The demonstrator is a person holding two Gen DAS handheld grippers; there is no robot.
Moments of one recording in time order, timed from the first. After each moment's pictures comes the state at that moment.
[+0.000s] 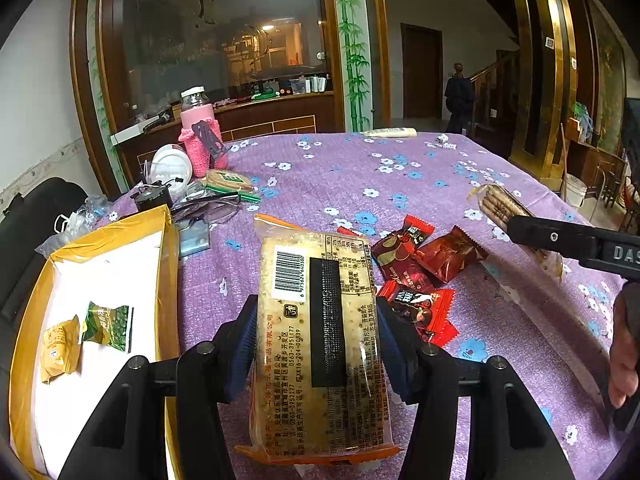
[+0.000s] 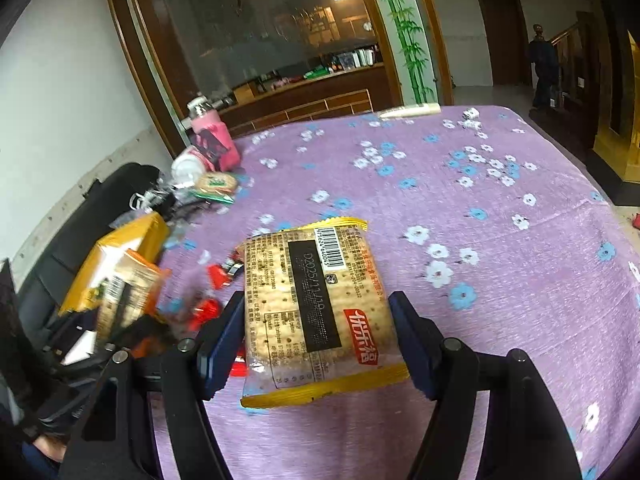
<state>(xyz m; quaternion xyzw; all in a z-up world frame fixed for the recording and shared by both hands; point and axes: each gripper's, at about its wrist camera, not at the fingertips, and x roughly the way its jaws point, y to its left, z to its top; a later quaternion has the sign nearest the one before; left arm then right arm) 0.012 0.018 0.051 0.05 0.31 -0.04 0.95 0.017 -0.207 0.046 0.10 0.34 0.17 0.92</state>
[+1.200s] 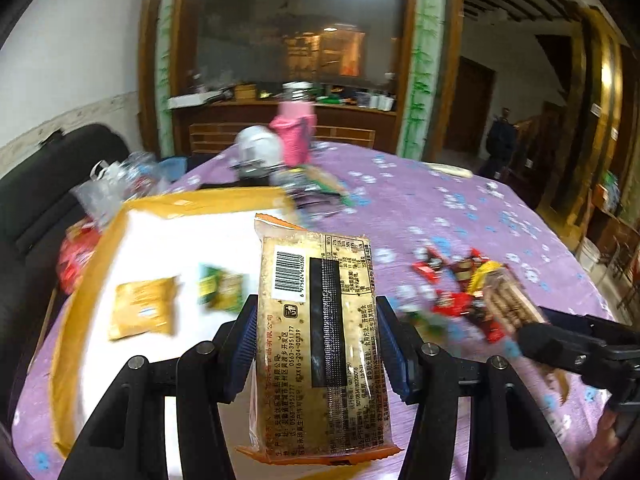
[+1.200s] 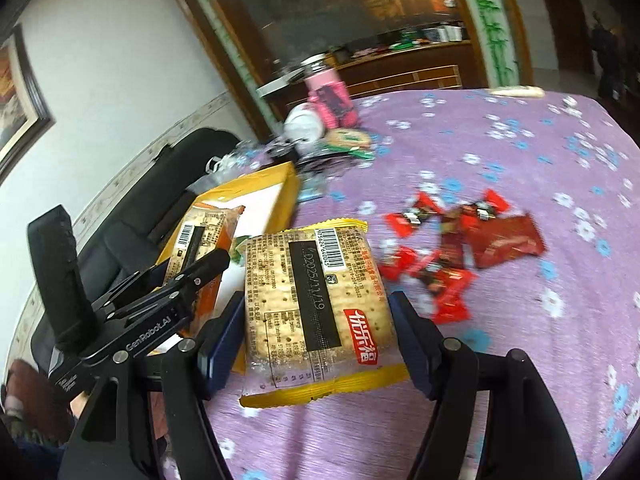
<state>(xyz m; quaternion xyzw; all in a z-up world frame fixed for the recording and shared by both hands) -0.029 0.148 0.073 -0.06 0.31 0.02 0.95 -0.032 -0.069 0.072 0.08 0.38 0.30 0.87</state>
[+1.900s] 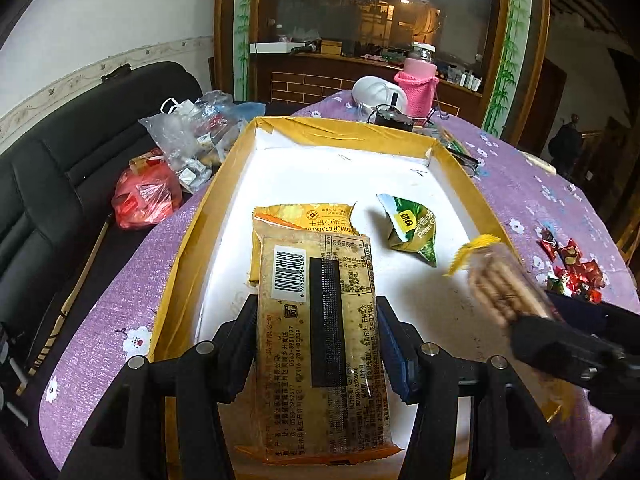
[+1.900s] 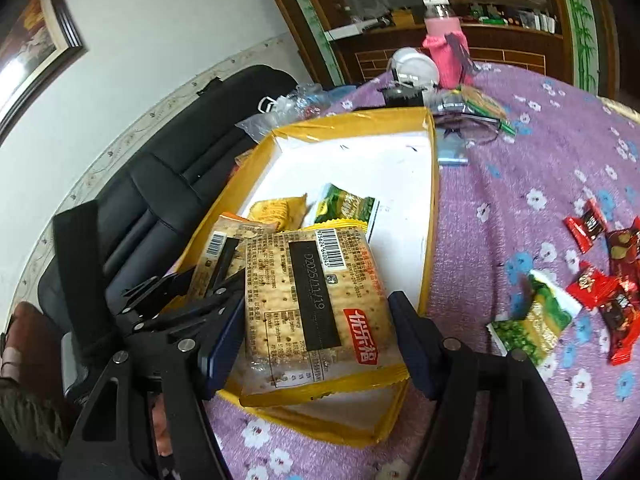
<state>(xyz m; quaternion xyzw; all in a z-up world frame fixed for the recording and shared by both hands) -0.043 0.248 0.022 -0.10 0.37 0.13 0.91 -0.022 0.080 0.041 0.02 0.43 0.37 0.83</state>
